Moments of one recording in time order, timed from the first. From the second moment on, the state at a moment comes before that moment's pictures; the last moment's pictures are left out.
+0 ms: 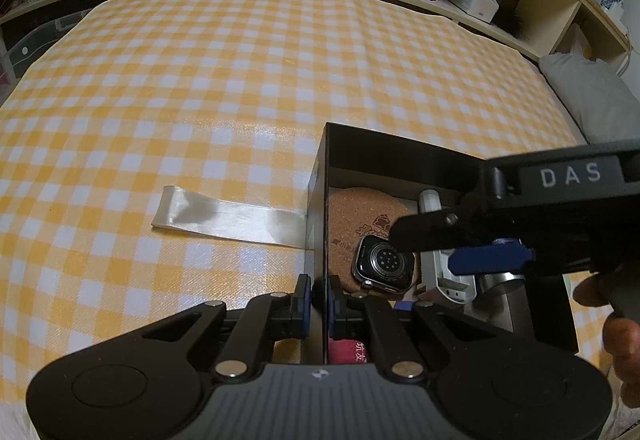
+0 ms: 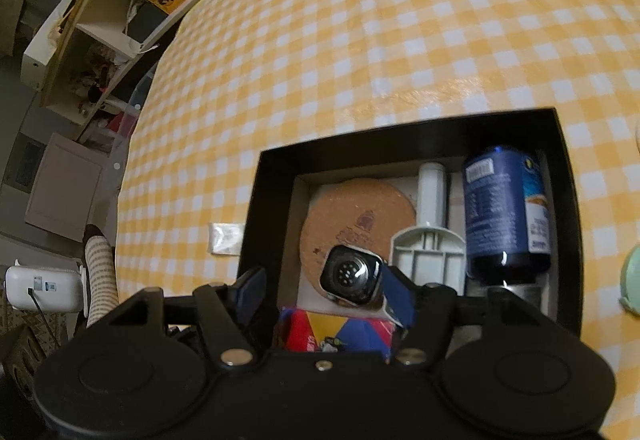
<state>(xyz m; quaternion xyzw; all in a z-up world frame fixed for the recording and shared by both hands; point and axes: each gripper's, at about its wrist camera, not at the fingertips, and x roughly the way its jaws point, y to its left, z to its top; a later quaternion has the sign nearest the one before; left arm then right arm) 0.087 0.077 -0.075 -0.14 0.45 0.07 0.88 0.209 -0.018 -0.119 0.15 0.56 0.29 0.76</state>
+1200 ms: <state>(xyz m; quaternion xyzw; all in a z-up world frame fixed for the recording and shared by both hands) 0.087 0.073 -0.074 -0.14 0.45 0.11 0.88 0.193 -0.105 -0.022 -0.02 0.40 0.19 0.89</state>
